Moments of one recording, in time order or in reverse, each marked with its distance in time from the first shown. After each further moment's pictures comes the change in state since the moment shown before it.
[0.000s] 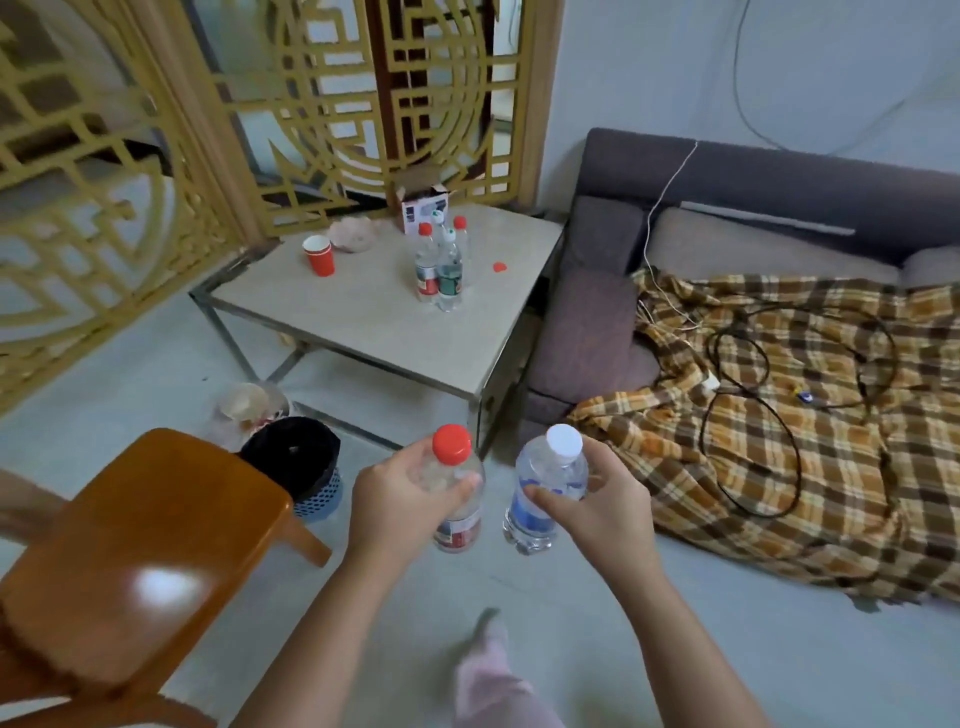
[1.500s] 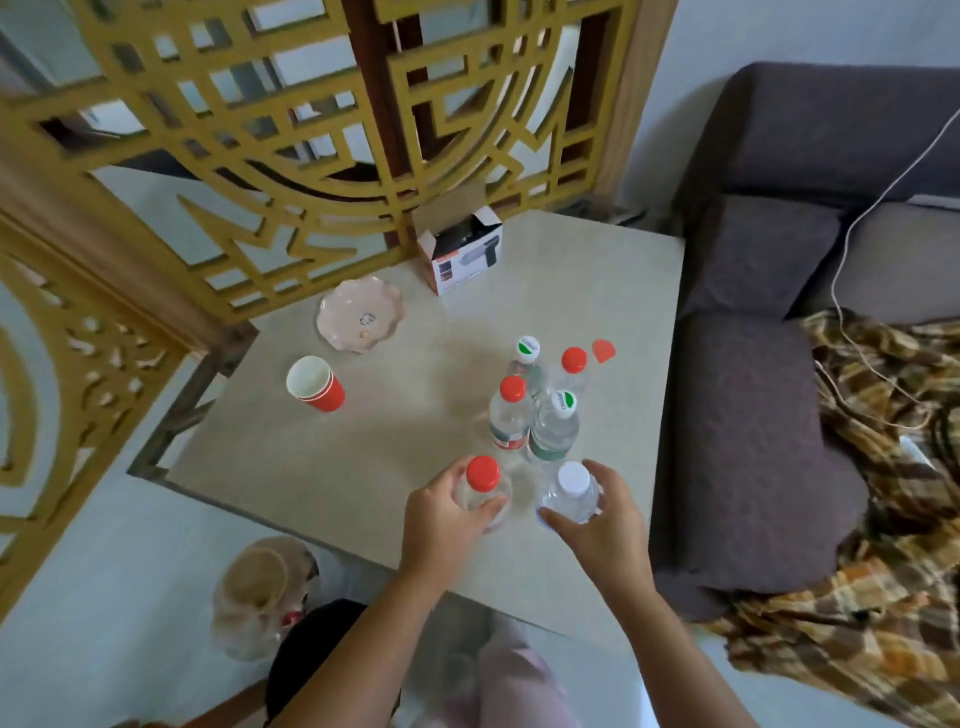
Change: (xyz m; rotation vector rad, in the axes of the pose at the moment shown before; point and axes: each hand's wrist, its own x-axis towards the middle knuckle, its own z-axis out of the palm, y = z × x) left_hand 0.623 -0.090 0.020 0.142 -0.155 -0.151; right_hand 0.537 -0.071 0.294 0.025 0.006 0.268
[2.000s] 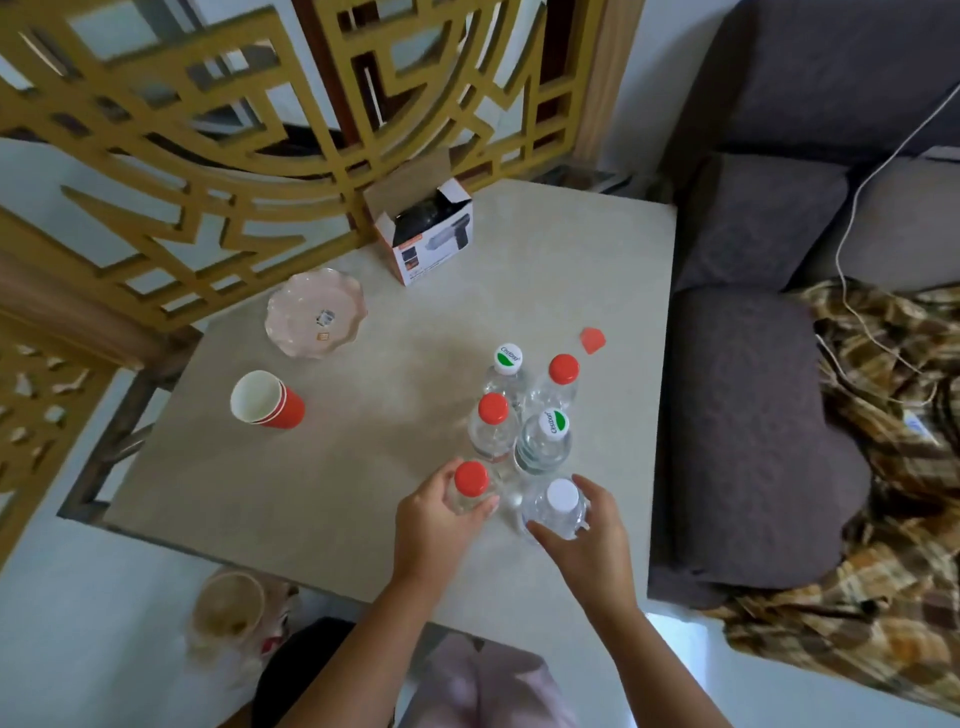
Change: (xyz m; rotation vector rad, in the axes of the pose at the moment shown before) left_hand 0.058 -0.014 0.037 0.035 0.041 0.034; right_hand 0.046 0.025 0.025 0.076 0.046 0.069
